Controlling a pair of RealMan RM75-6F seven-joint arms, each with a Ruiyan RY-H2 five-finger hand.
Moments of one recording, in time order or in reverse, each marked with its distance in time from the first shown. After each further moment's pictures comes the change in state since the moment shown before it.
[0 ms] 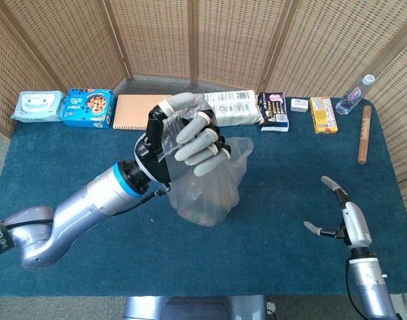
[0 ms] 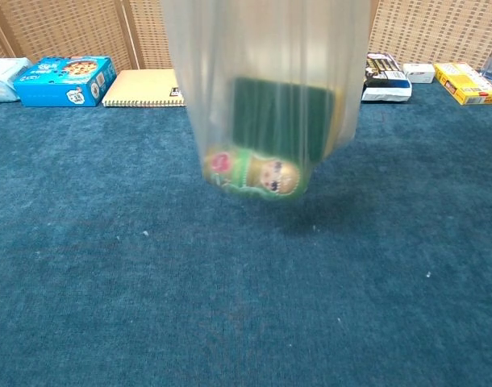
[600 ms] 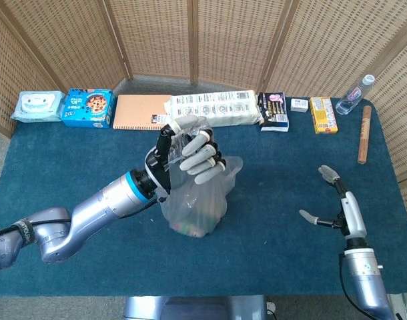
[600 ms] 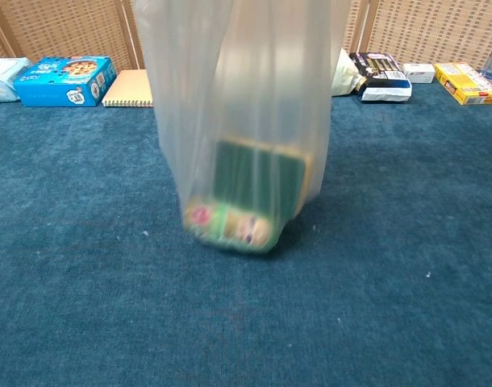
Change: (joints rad) left arm -0.030 -0.131 0.197 0.098 0.120 0.086 -0.073; right arm 0.032 0.029 0.078 -0.122 0.112 -0.054 0.052
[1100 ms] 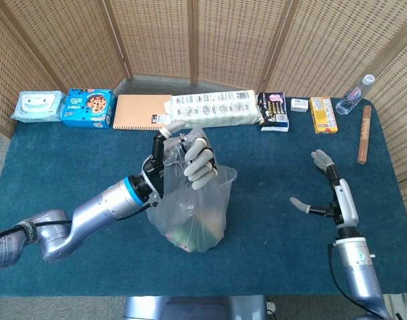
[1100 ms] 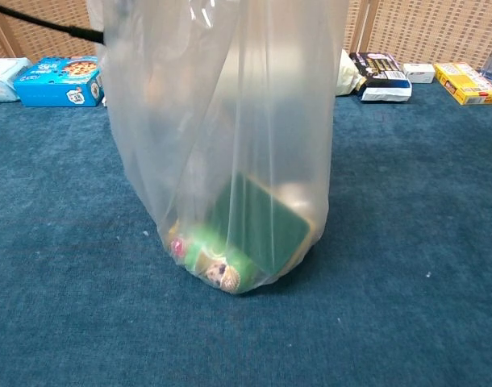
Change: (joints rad) left arm -0.002 -0.046 0.148 0.073 0.077 0.057 -0.066; right arm 0.046 0.023 0.089 -0.126 0.072 -0.029 0.029
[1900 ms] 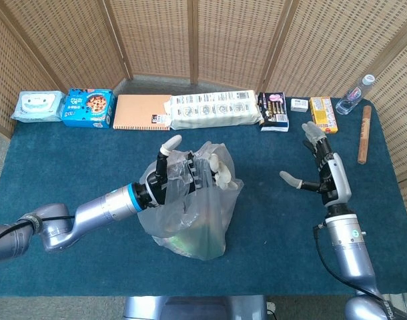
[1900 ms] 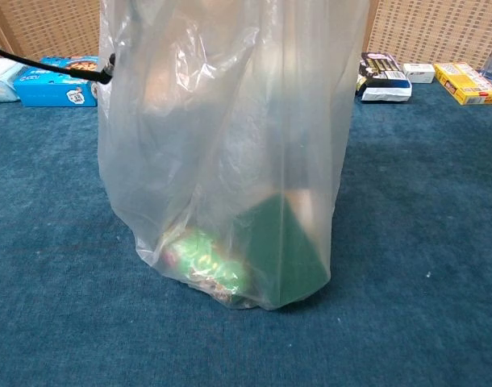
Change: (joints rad) left arm -0.028 -0.065 0.148 0.161 0.243 0.082 -0.127; right arm 0.104 0.039 0.204 -0.140 0.209 -0.097 0.077
